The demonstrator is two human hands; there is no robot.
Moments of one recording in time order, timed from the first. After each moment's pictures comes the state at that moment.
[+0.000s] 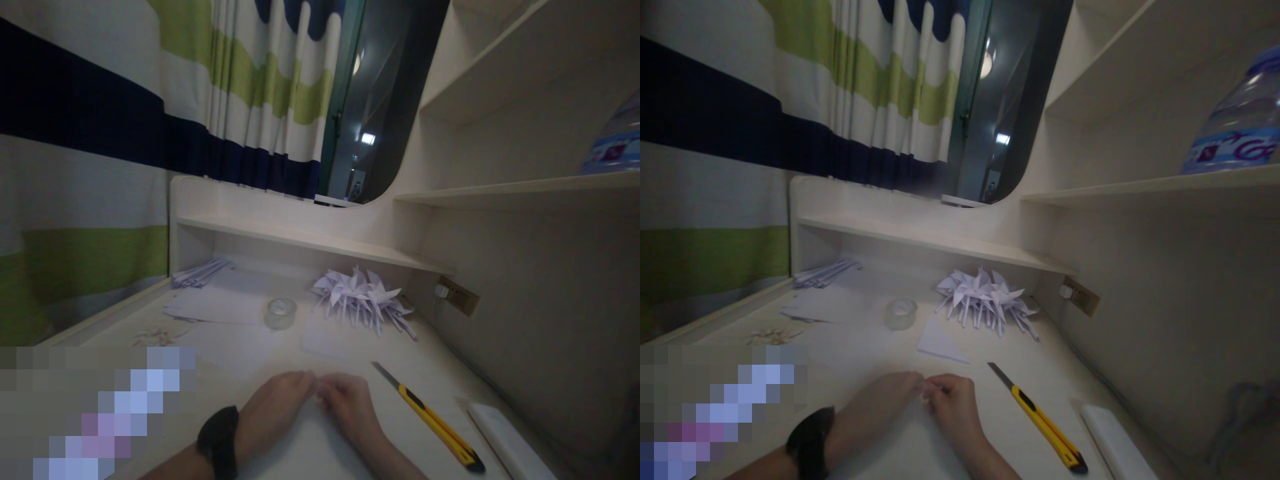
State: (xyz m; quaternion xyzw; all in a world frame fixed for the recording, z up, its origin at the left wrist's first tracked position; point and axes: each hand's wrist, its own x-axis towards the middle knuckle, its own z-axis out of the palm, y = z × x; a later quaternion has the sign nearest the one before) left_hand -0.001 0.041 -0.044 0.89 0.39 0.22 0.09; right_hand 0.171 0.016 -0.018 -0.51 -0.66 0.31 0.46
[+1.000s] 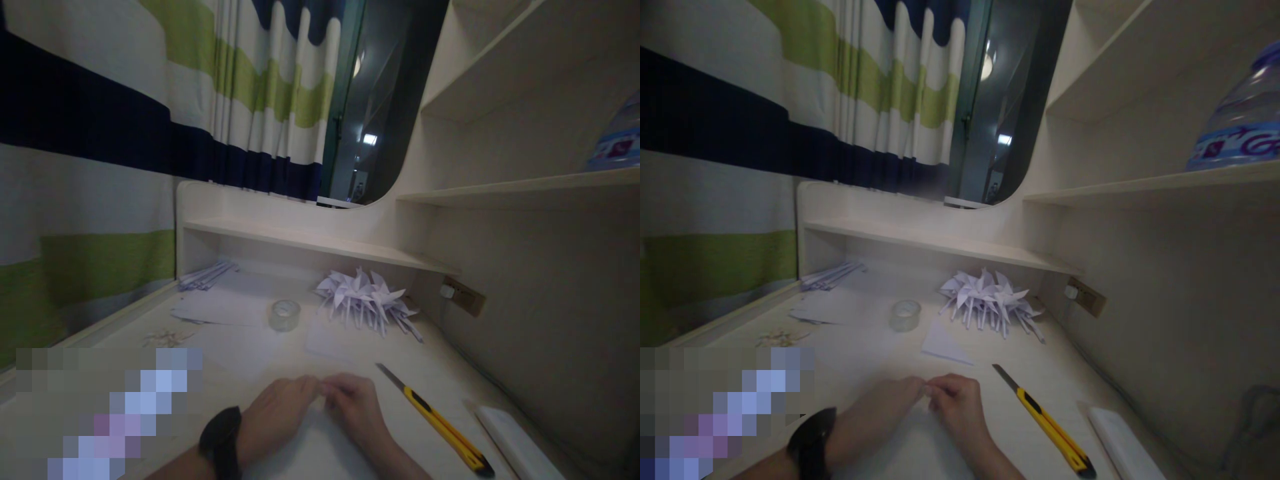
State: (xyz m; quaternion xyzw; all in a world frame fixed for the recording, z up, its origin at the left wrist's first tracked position) left_hand -0.004 0.029 -0.035 0.90 0.38 0.20 0.07; right_hand 0.170 0.015 -0.017 -0.47 -0.66 0.33 0.48
